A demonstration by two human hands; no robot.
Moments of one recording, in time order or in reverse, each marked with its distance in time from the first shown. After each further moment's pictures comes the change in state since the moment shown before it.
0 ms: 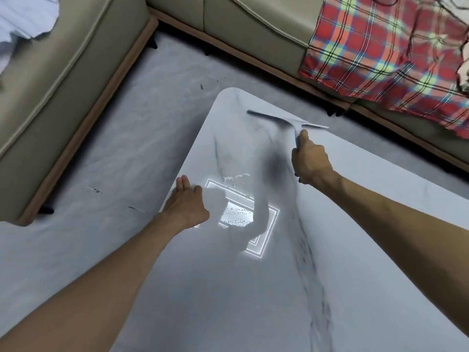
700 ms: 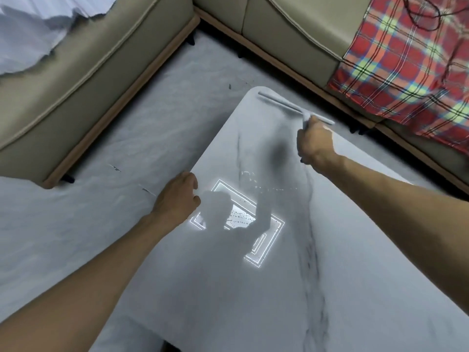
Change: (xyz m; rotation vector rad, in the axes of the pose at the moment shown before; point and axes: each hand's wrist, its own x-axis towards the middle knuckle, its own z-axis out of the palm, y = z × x) left_hand -0.047 -0.048 0.020 -0.287 0.397 -0.013; right_hand 0.010 -0.055 0.001 0.130 0.014 -0.058
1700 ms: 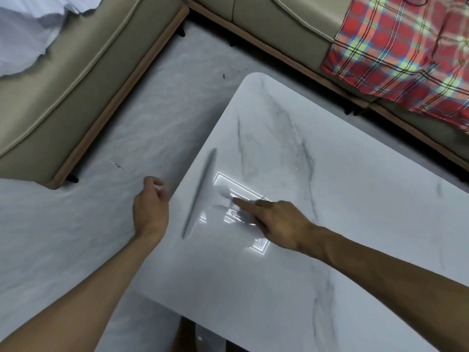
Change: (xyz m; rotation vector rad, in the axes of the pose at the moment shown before) left_hand -0.060 -0.044 -0.008 -0.346 0.389 -0.327; right_hand -0.176 0.062 0.062 -0.434 -0.445 -0.812
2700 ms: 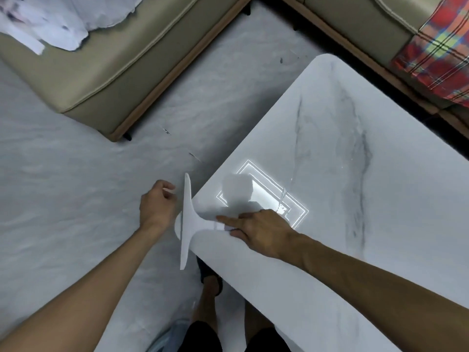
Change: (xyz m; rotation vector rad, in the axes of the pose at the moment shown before) left_hand -0.047 -0.110 -0.070 0.023 -0.037 -0.293; right_hand 0.027 -0.116 0.071 -0.136 -0.152 -0.269
